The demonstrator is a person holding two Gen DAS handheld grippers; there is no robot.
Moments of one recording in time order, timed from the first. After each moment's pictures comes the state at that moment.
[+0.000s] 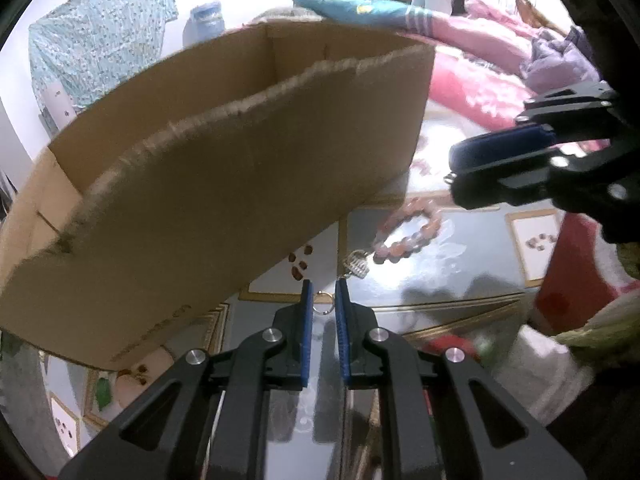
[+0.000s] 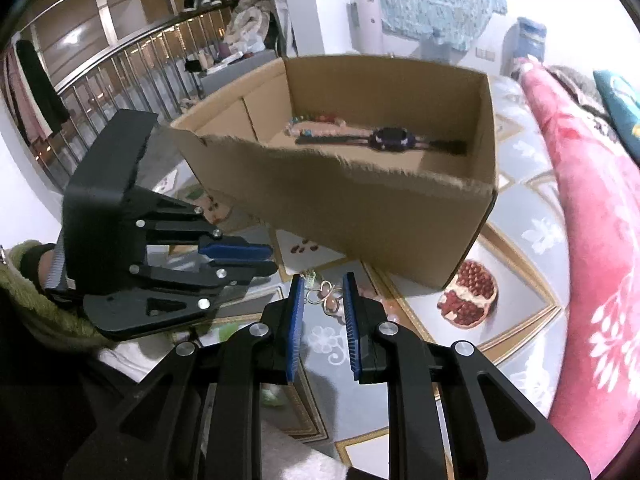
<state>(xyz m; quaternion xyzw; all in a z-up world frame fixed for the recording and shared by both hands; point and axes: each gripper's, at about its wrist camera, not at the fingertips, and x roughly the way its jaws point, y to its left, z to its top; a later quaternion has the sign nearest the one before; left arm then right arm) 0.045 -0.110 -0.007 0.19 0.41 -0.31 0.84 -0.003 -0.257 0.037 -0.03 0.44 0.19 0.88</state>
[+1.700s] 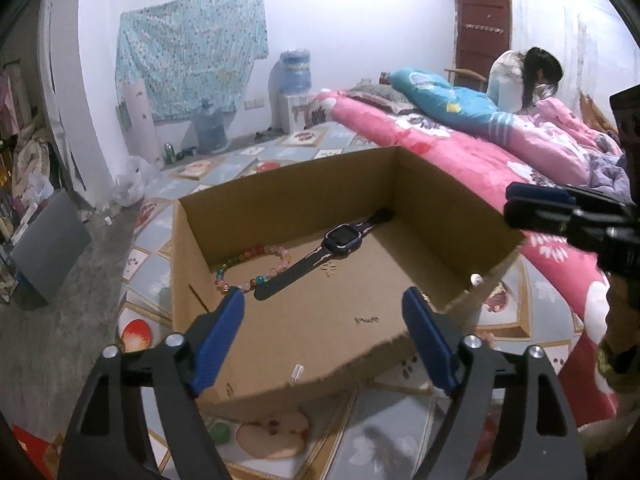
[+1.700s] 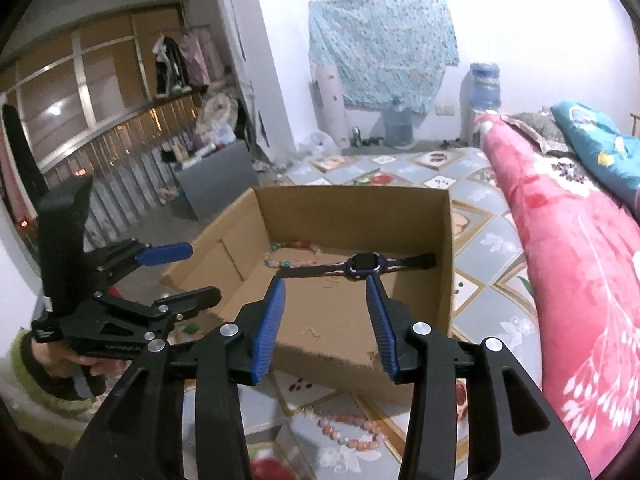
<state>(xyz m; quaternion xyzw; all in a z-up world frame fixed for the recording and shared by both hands) 0.082 -0.039 0.088 0.10 0.33 -0.21 0.92 0.033 -0.272 0.106 0.04 0.33 0.15 0.93</state>
